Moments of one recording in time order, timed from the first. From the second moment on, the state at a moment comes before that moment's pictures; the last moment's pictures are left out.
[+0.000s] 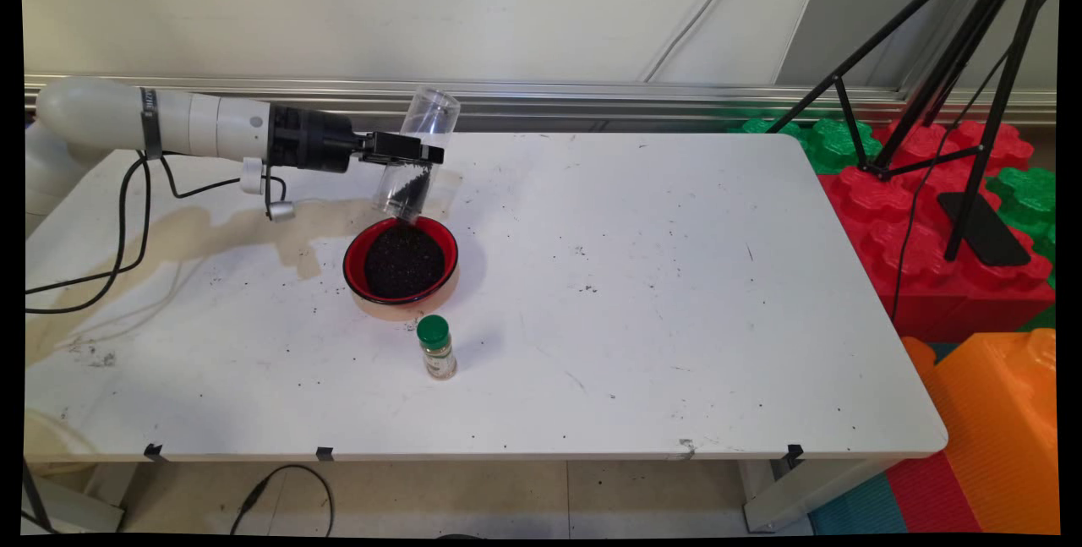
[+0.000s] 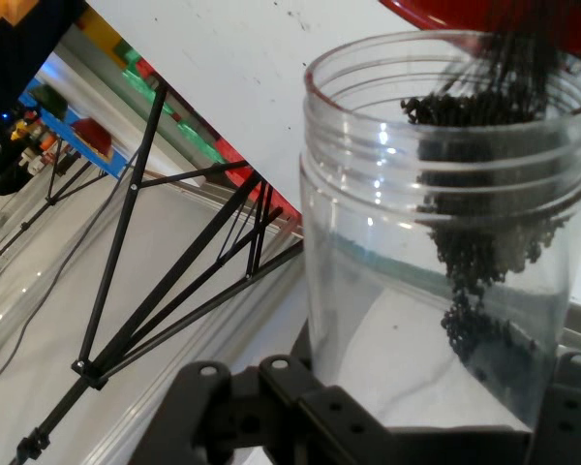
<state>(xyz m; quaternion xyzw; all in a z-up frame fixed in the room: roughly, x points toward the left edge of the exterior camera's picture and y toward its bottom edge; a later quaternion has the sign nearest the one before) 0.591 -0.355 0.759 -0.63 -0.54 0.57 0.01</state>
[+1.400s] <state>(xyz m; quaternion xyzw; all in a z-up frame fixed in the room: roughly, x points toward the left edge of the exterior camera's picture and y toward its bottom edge) 0.579 -0.341 0.763 -0.67 -0.48 0.57 -0.02</state>
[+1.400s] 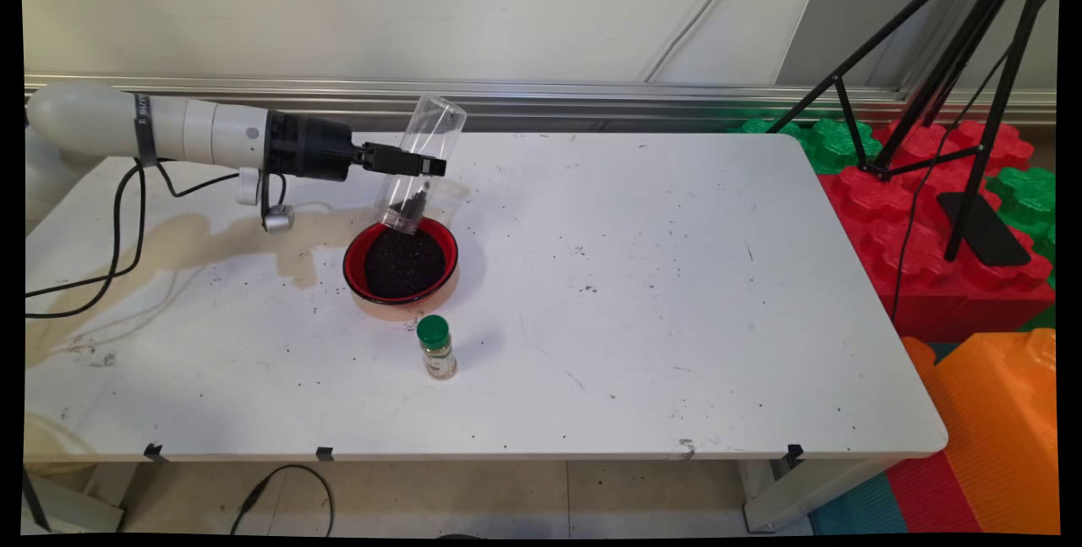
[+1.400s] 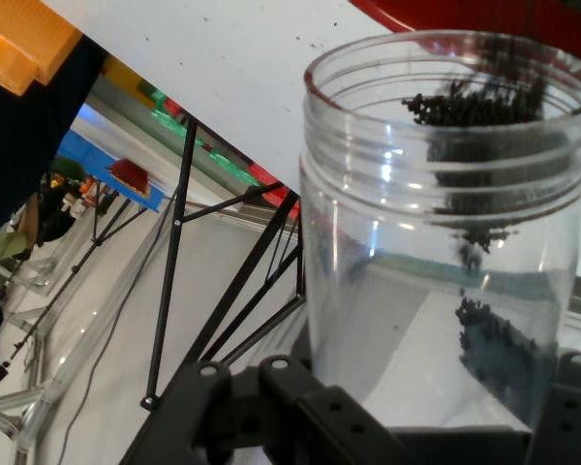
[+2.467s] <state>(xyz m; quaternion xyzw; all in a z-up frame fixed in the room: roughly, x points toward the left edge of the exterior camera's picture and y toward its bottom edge) 0.573 -0.330 0.775 -0.69 -0.42 0.58 -0.06</state>
